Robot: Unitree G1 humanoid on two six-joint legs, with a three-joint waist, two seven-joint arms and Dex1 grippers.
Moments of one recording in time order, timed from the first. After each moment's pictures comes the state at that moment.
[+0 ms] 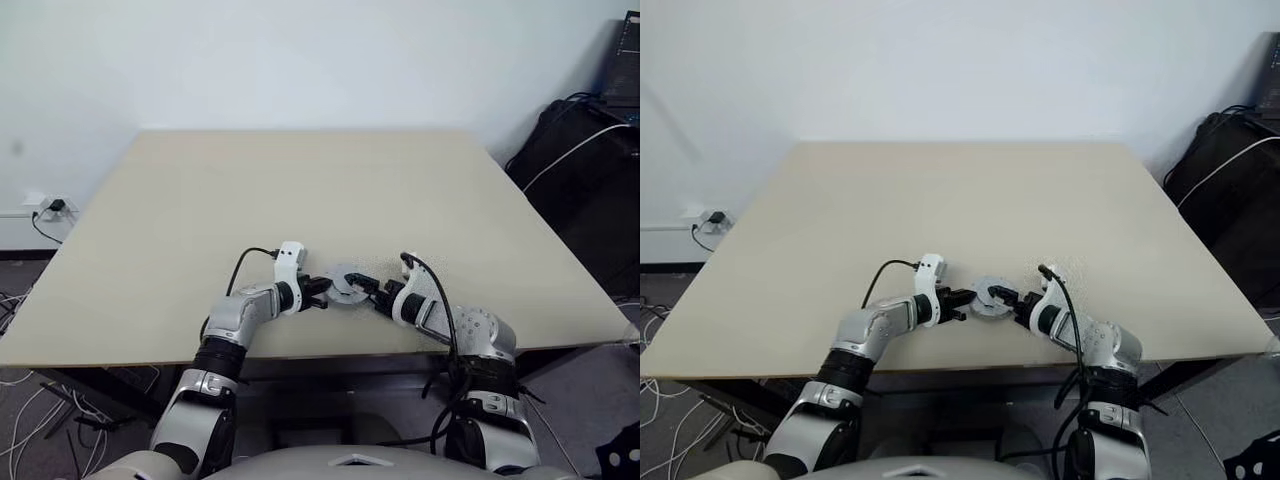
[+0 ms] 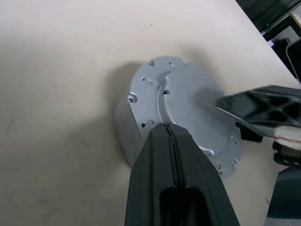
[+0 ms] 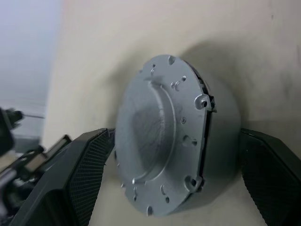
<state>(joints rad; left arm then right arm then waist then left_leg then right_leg) -0.40 0.00 -0.09 0.38 -0.29 0.73 -0.52 -0.29 -0.07 -0.38 0.24 0.64 1.13 0.35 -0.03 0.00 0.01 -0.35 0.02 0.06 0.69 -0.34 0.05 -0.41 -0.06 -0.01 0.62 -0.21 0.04</state>
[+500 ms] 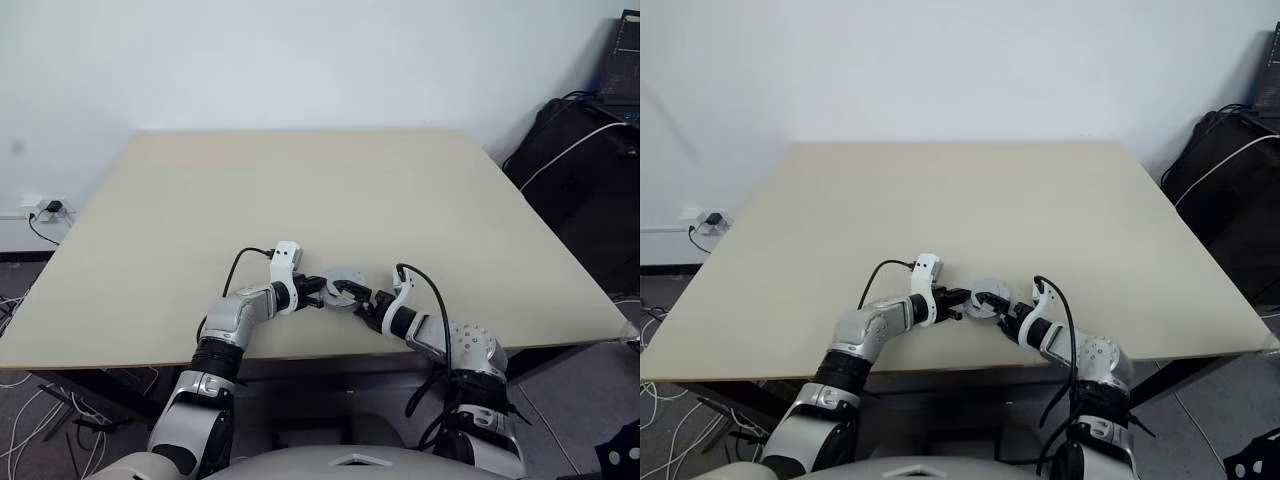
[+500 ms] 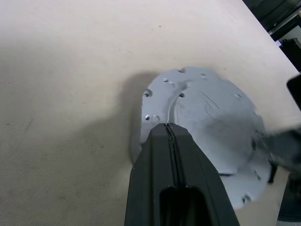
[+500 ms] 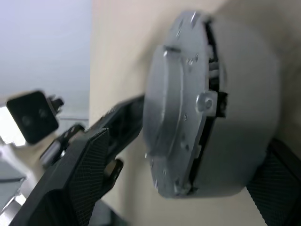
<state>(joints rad) -0.39 0.01 -0.08 0.37 -0.29 0.71 -0.52 -0.22 0.02 -0.43 0.20 0.74 1.20 0.35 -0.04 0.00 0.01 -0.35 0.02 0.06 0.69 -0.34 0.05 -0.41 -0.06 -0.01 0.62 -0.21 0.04</state>
